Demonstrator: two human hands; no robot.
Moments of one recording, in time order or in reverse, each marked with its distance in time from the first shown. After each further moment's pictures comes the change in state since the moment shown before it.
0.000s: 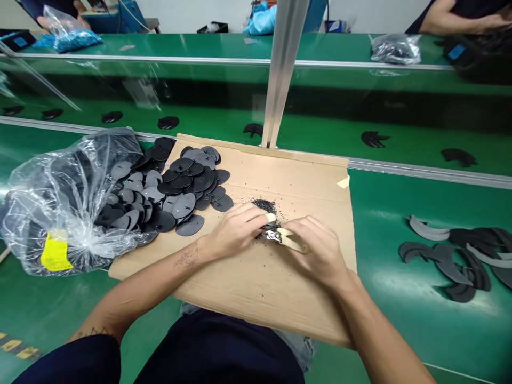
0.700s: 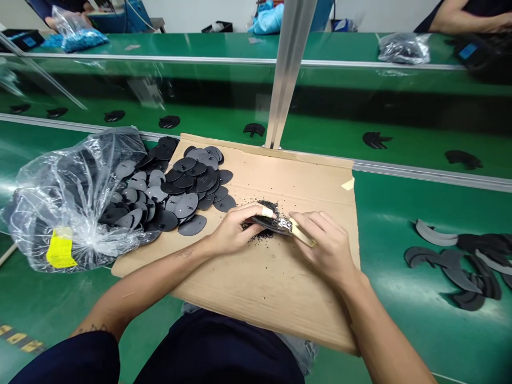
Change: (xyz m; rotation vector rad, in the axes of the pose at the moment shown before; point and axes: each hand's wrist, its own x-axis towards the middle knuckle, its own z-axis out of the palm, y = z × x) left_hand 0.002 -0.003 0.002 -0.579 0.130 -0.234; right_hand -0.004 0.016 -0.002 -0.219 -0.023 0.049
